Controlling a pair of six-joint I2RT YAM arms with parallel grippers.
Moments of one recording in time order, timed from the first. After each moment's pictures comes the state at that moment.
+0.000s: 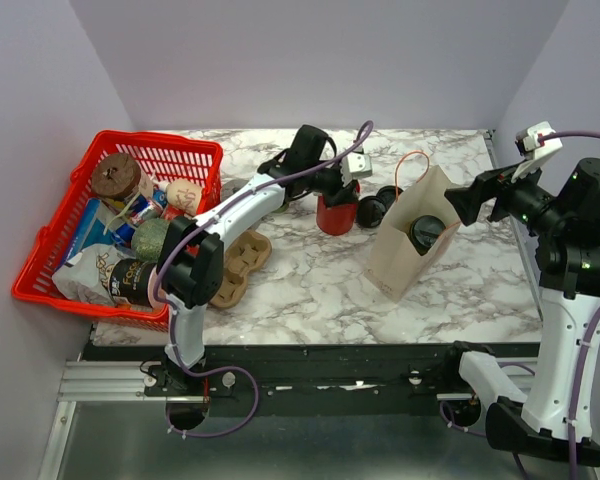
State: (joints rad) left arm -0.61 1.97 1.72 -0.36 0.74 0.53; right arm -0.20 0.94 1.46 -0.80 -0.66 -0.18
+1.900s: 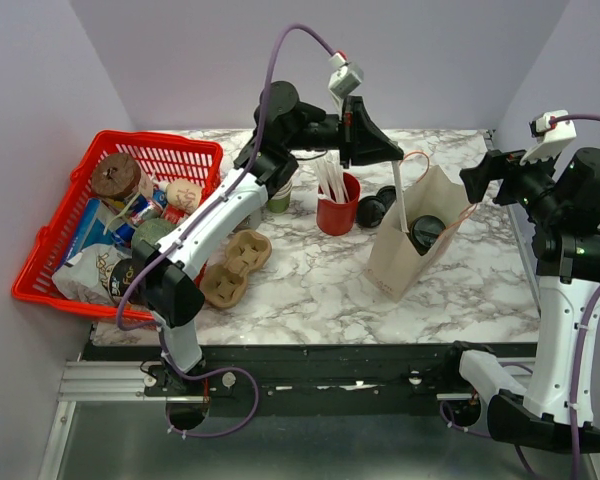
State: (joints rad) left arm -0.65 1.78 1.90 0.24 1.01 -0.60; right arm -0.20 0.98 1.43 -0.69 -0.42 -0.09
